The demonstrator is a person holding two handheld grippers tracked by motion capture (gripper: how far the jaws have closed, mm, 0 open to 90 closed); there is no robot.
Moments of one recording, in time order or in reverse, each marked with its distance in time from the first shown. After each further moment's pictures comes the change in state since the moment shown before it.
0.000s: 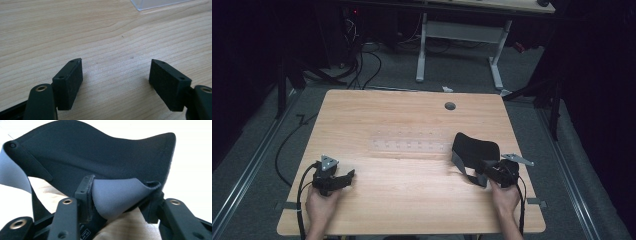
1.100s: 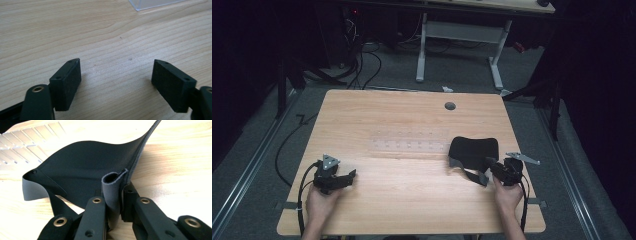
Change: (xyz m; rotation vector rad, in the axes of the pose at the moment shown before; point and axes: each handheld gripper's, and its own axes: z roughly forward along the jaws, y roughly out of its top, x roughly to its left) left arm -0.002 0.000 0.003 0.016 -0.013 0.012; right arm -0.008 0.007 -0.009 -0.013 0.088 0.052
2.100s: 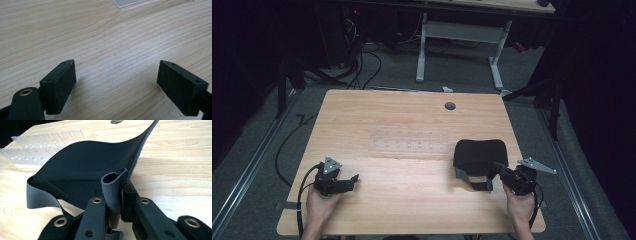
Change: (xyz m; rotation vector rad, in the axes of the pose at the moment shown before) left arm -0.005 -0.005 -0.013 0.019 -0.103 0.040; right arm 0.010 -0.001 -0.055 -0.030 0.044 -0.072
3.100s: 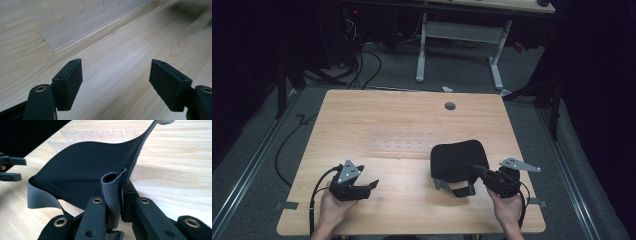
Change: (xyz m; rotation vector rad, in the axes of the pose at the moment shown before) left arm -0.080 0.004 -0.023 0.019 -0.283 0.106; right arm 0.060 0.012 0.002 0.031 0.197 -0.085
